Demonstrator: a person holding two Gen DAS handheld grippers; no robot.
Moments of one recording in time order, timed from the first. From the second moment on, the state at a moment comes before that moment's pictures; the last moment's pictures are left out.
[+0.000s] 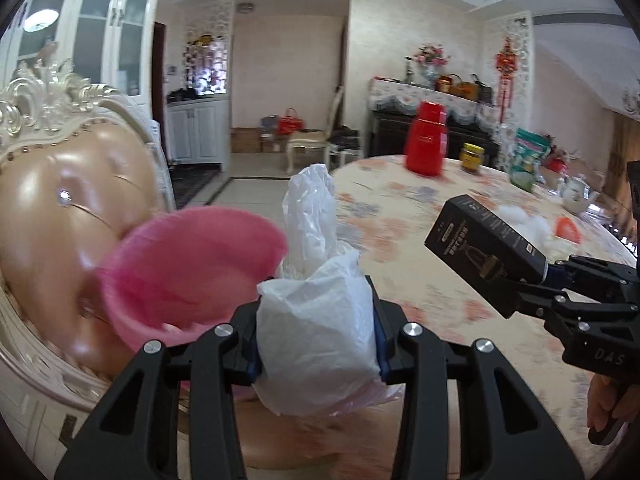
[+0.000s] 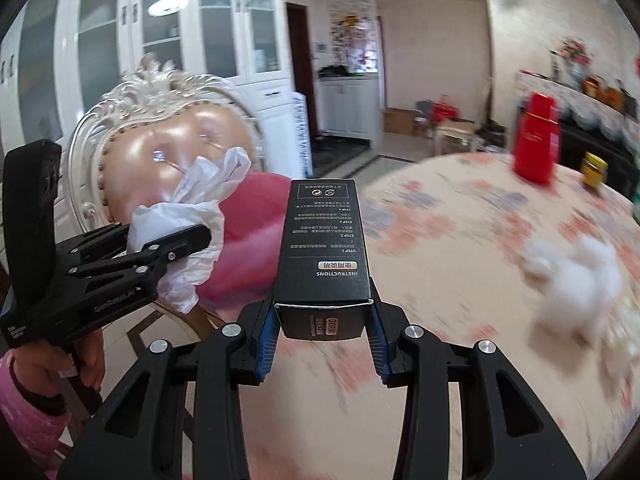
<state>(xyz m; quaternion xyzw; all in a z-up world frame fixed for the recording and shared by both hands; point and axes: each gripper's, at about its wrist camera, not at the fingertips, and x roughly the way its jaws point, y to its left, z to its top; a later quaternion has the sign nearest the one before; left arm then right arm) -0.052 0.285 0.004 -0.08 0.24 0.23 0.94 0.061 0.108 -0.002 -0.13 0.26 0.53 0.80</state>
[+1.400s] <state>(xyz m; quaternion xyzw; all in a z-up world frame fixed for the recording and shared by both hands) -0.064 0.437 -0.015 -0.15 0.22 0.29 0.92 0.099 0.237 -0.020 -0.12 0.29 0.54 0.78</state>
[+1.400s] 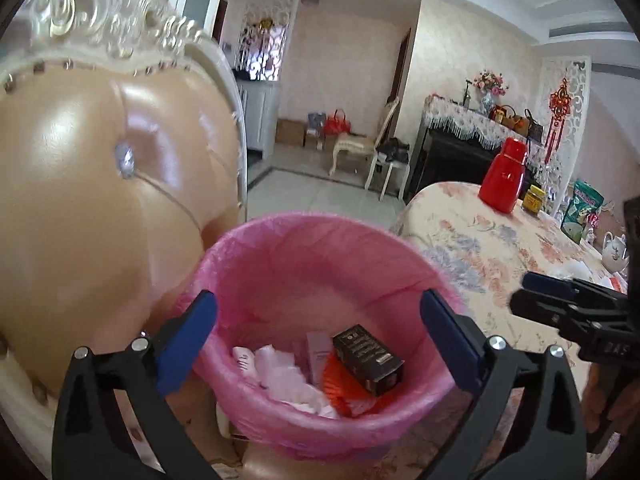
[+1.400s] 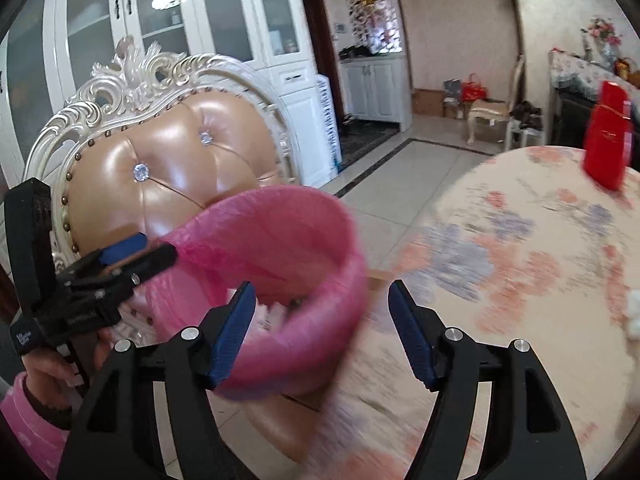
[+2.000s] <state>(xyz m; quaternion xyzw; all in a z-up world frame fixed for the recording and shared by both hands) 0.089 0.162 -0.008 -0.08 0.24 0.03 0.97 0.177 -0.077 -0.026 -0.05 0.29 0.30 0.91</state>
